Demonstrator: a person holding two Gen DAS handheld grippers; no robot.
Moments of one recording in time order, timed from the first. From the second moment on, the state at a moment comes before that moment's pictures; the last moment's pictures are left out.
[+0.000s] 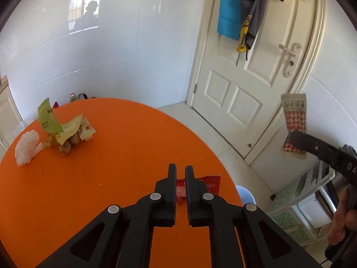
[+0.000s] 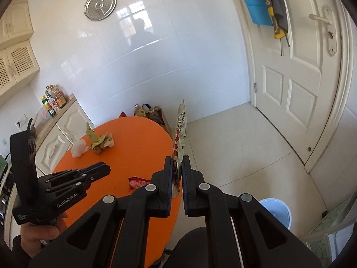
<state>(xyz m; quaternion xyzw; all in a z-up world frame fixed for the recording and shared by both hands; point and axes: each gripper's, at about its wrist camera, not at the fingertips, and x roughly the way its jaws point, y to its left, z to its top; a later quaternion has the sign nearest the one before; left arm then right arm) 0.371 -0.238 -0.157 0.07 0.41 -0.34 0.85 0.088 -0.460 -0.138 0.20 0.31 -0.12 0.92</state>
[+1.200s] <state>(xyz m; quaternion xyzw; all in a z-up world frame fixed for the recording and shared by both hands) 0.405 -0.277 -0.207 0.06 0.44 -0.35 0.82 0.077 -0.473 -0.161 0.22 0.33 -0.13 0.91</state>
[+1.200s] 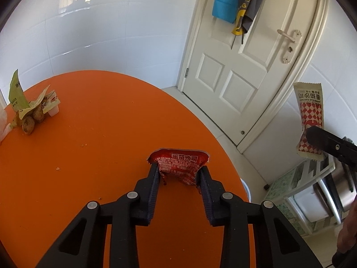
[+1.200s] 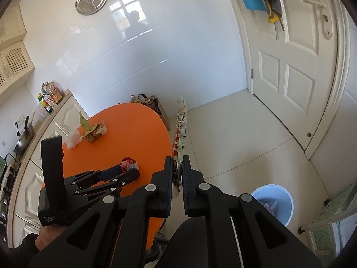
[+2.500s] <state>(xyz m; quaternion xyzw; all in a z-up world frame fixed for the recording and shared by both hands) 0.413 -0.553 -0.300 0.18 0.58 -0.49 0.62 -0.031 -0.683 -0.336 0.36 0.43 -0.29 0.77</state>
